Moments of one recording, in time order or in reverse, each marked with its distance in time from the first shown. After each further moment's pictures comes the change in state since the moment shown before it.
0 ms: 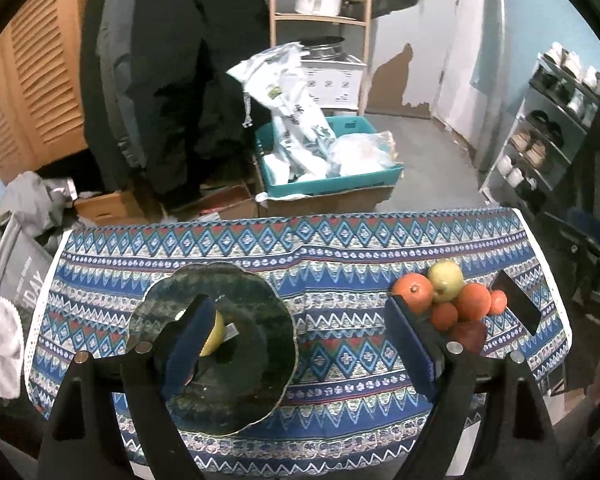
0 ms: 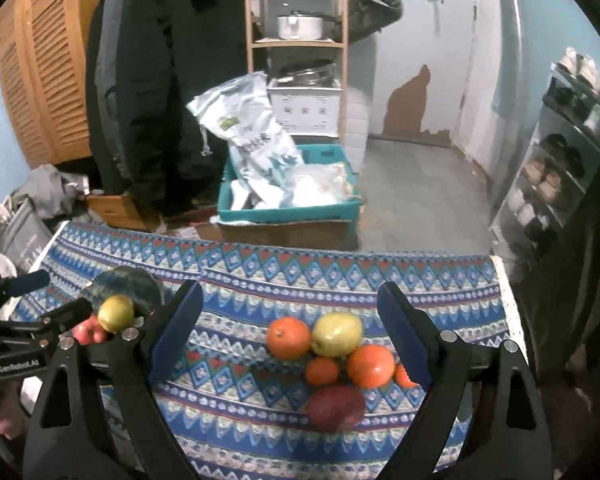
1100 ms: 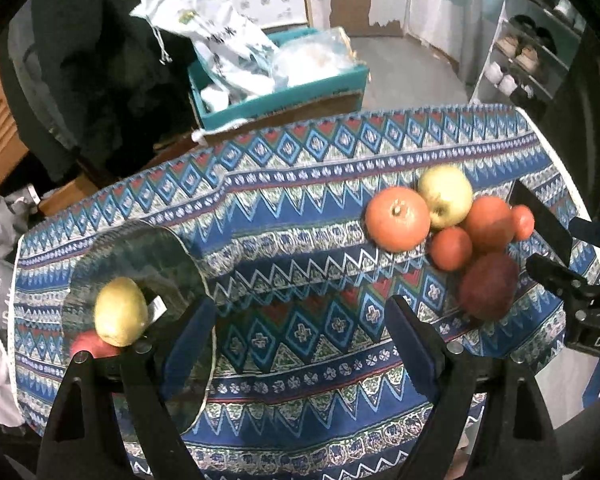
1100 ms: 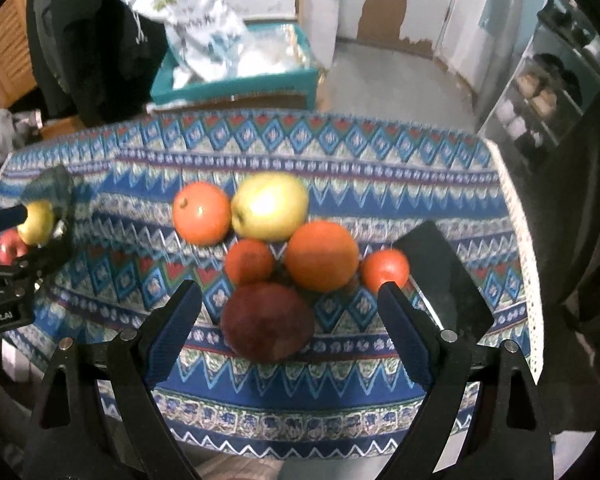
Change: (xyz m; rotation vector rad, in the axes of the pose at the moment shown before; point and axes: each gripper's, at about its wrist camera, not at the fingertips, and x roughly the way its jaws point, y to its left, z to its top) left arm 0.110 -0.075 -0.038 0.179 0.232 0.005; right arm 0.087 -0.062 -0.096 0.029 0.334 -0.075
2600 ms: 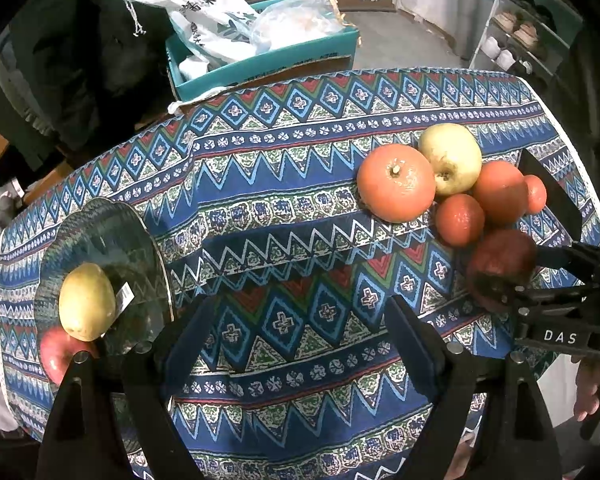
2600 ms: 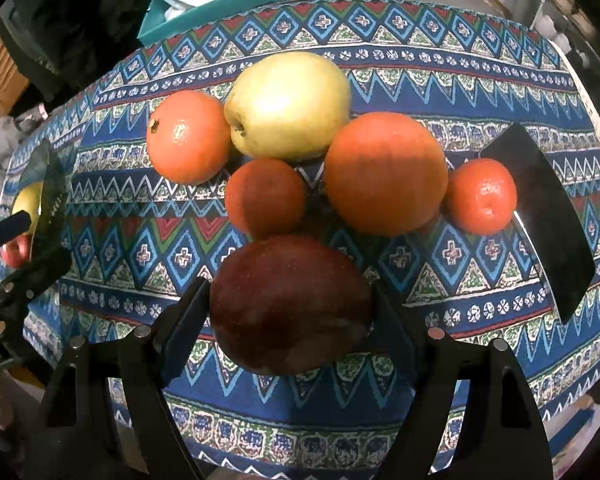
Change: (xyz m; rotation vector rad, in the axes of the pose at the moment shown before) left arm 0.035 -0.010 -0.010 0.024 0.077 -0.029; right arm 0.089 -0.001 -0.019 0.109 0.226 0.181
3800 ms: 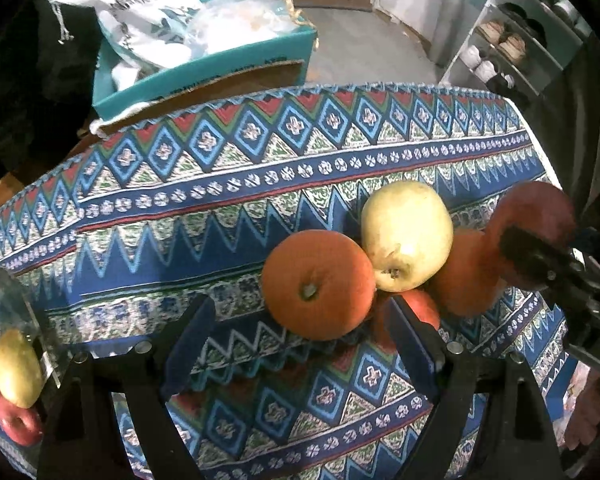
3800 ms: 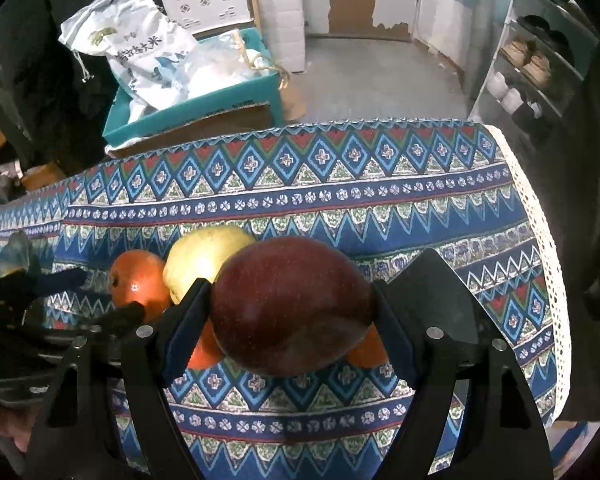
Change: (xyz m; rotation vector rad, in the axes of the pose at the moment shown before) left arm 0.055 -0.047 0.074 -0.024 0.035 -0.163; right arm -0.053 -0.042 0.050 0.037 -0.270 -0.133
